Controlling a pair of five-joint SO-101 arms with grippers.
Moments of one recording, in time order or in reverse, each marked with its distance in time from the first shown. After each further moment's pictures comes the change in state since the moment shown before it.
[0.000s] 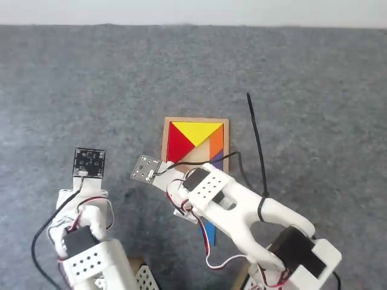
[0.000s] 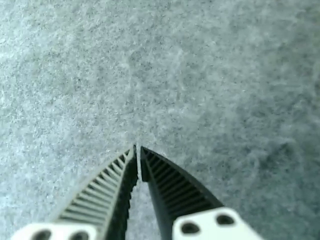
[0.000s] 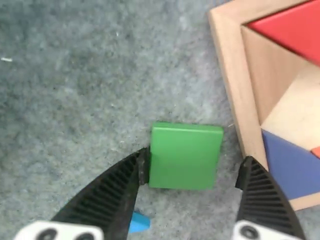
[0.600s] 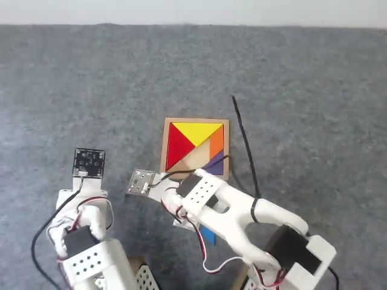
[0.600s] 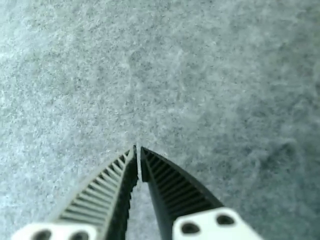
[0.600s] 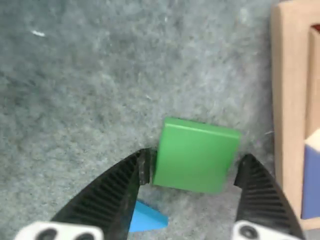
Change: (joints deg) left arm -0.4 -0.1 0.0 0.0 0.0; right arm -3.9 1.5 0.0 2.6 2.6
